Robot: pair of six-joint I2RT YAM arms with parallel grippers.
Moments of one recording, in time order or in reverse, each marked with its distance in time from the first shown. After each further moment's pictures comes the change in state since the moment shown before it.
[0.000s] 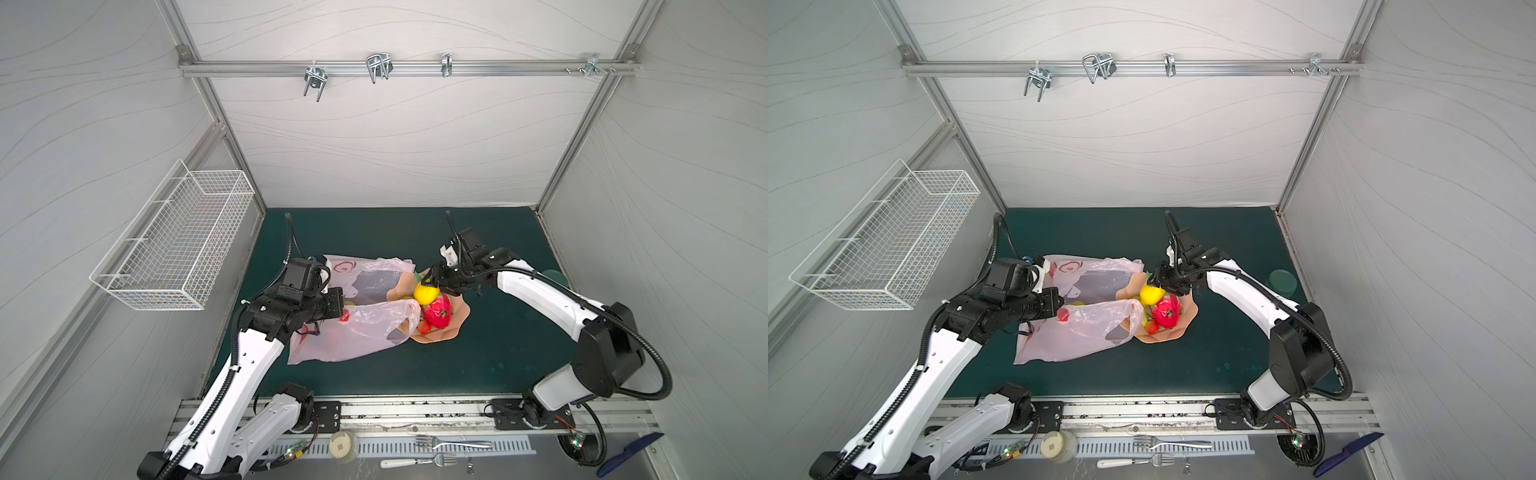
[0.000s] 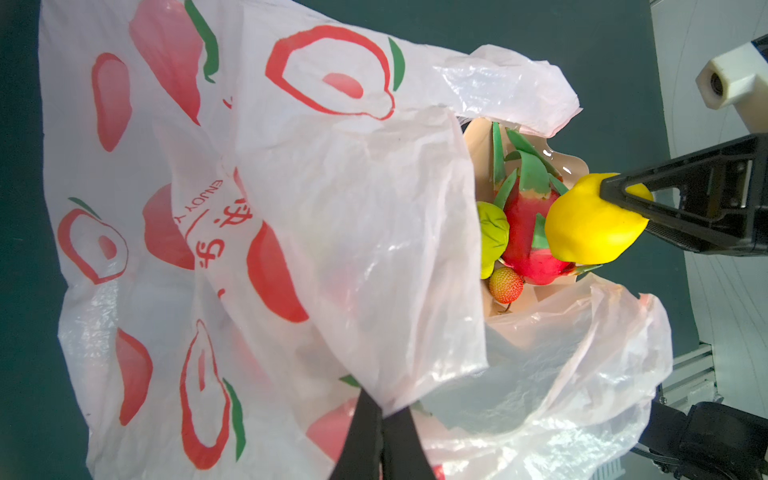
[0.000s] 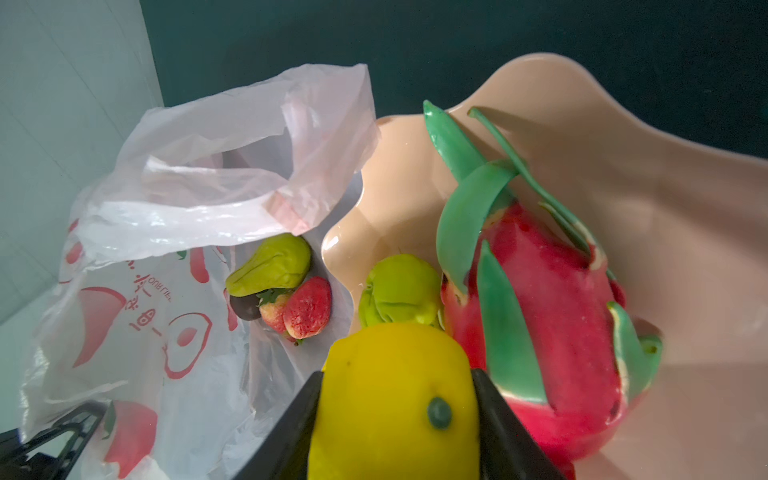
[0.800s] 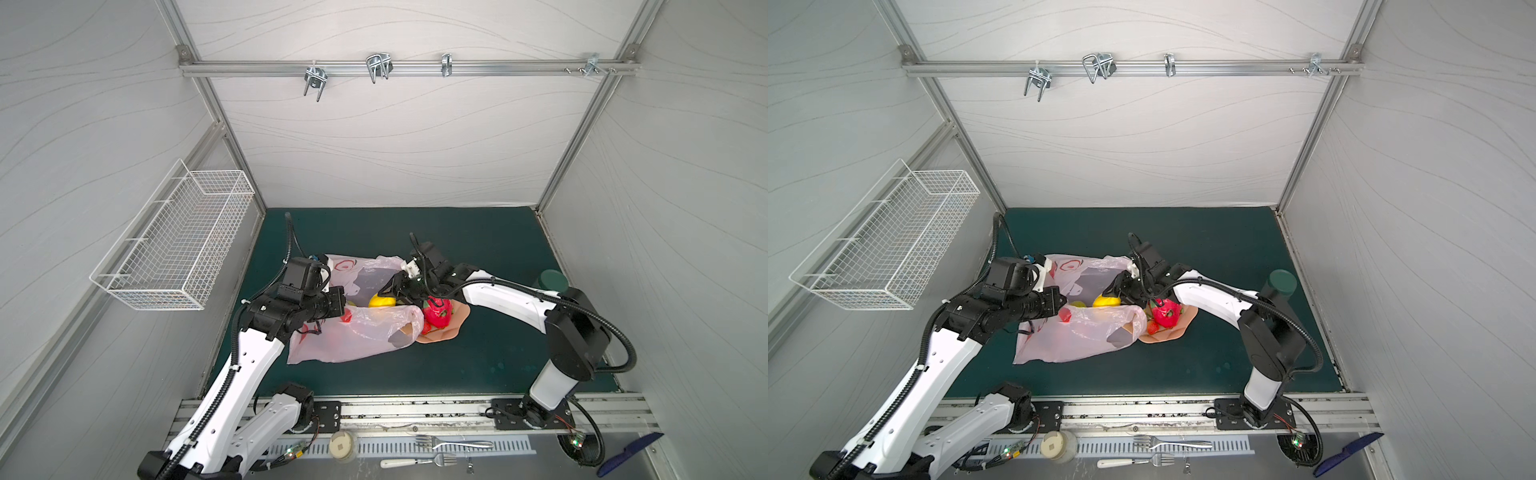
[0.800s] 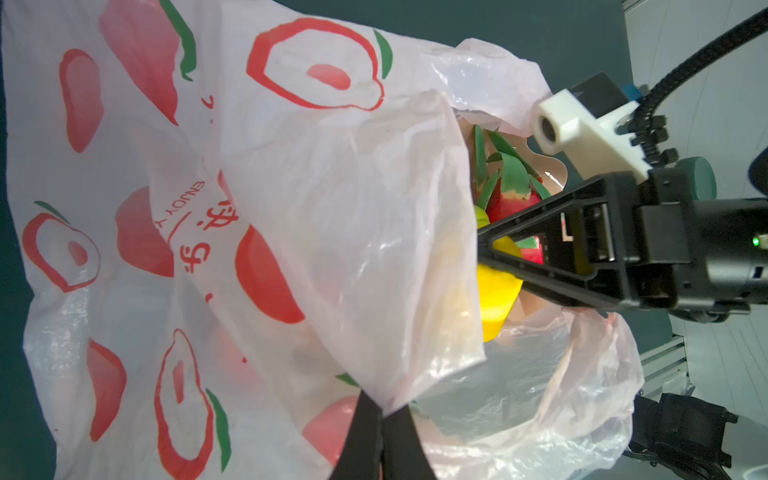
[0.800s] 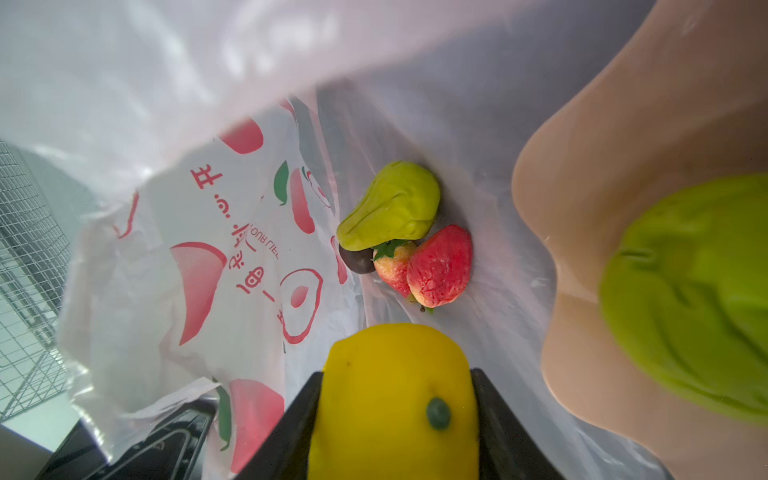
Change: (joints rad) left arm 0.000 0.005 0.000 0.020 0.037 -0.014; right arm 0.261 0.172 -0.009 0.386 -0.164 0.430
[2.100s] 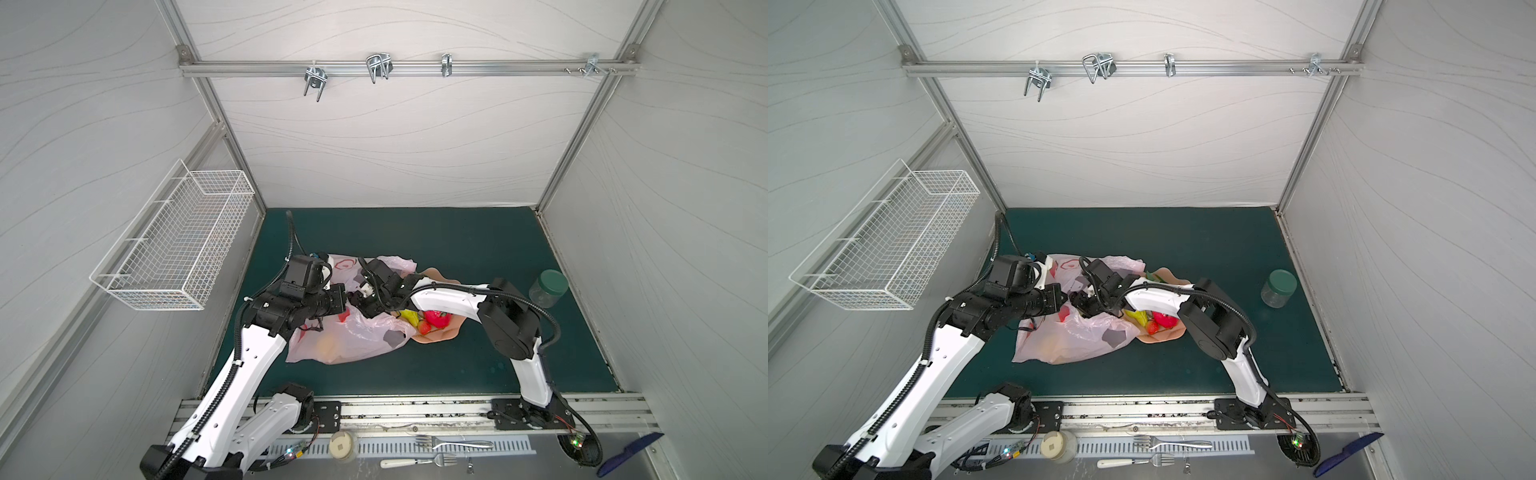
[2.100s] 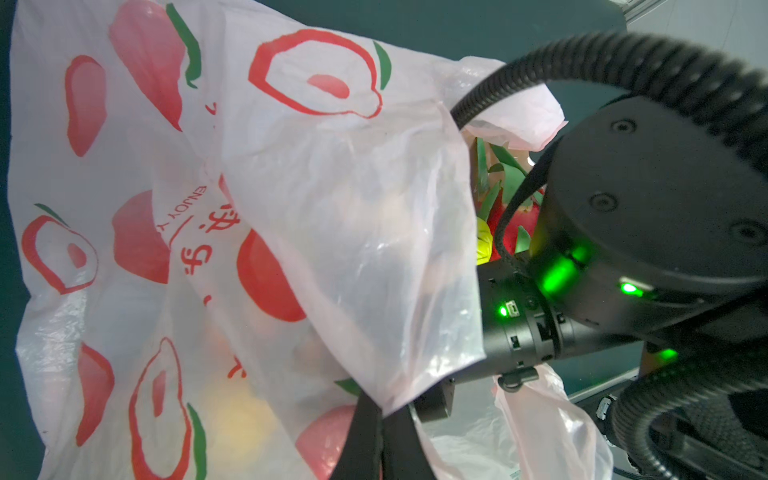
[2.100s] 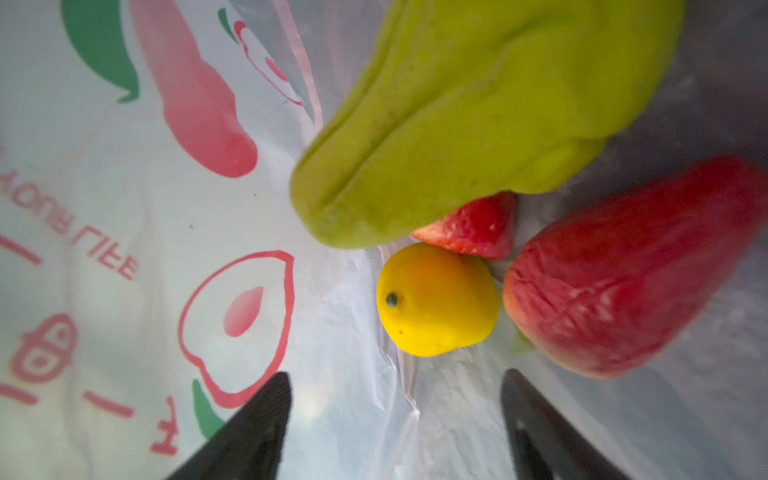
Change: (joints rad) left arm 0.000 0.019 0.001 0.029 -0.018 -0.013; right arm 0.171 0.365 0.298 0.045 -0.170 0.134
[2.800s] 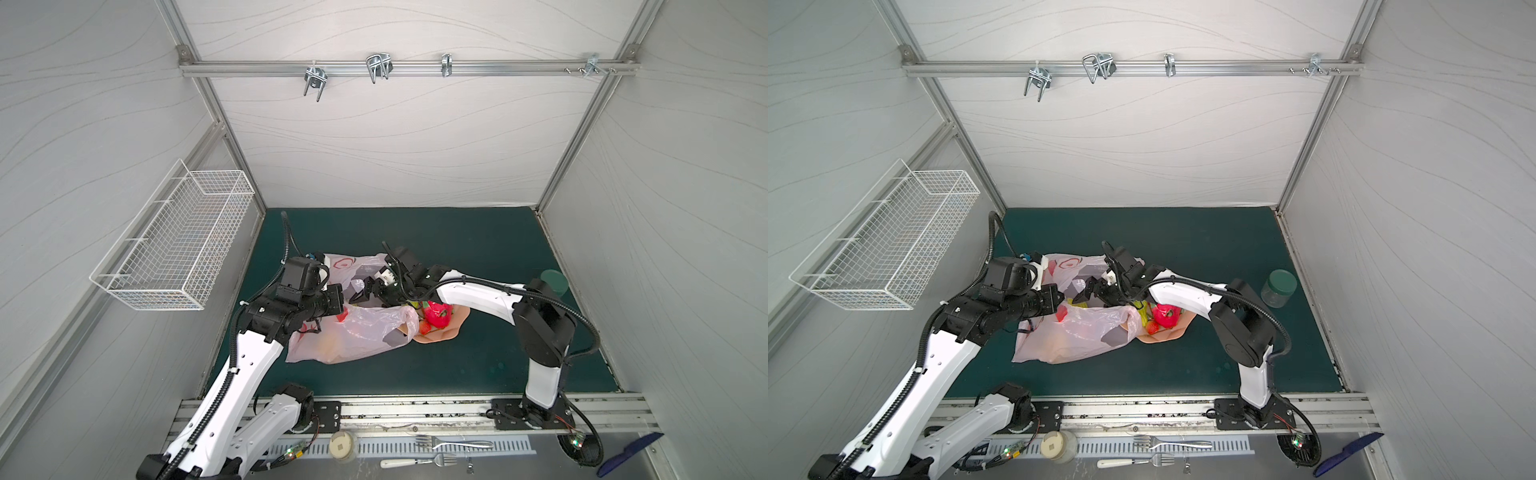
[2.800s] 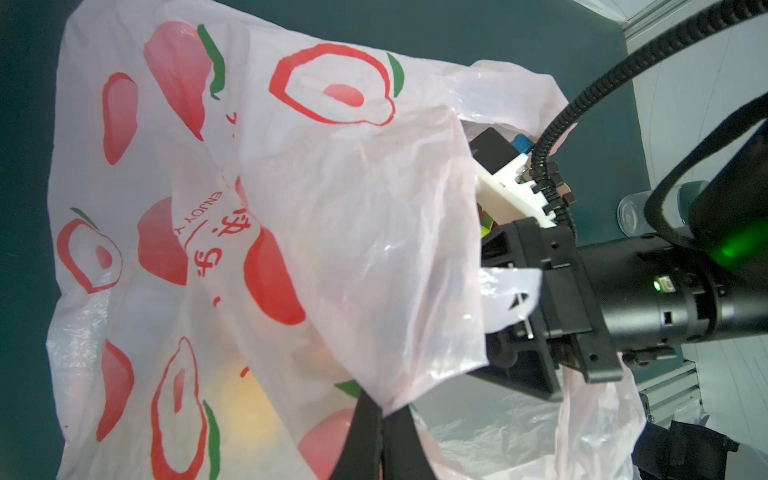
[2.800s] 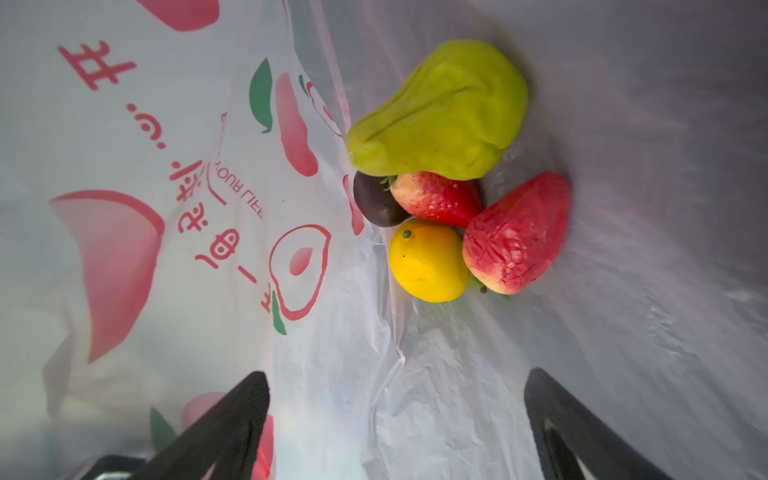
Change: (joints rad) left arm 0.000 -0.035 -0.001 -0.005 -0.028 0.000; right arm -0.095 -0.212 -0.149 -0.068 0.045 -0.097
